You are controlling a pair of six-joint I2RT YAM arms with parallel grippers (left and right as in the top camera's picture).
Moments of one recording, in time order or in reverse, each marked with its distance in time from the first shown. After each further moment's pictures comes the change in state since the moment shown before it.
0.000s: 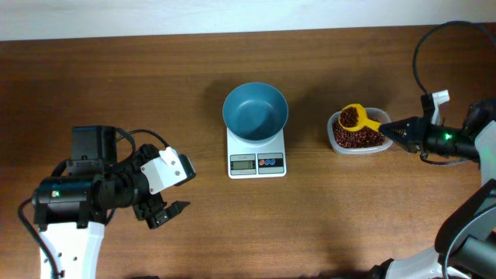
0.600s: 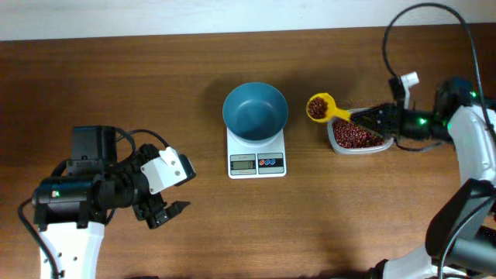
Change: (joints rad) left arm 0.000 0.000 0.000 0.000 0.000 0.000; right arm 0.217 0.000 0.083 -0.014 -0.106 0.000
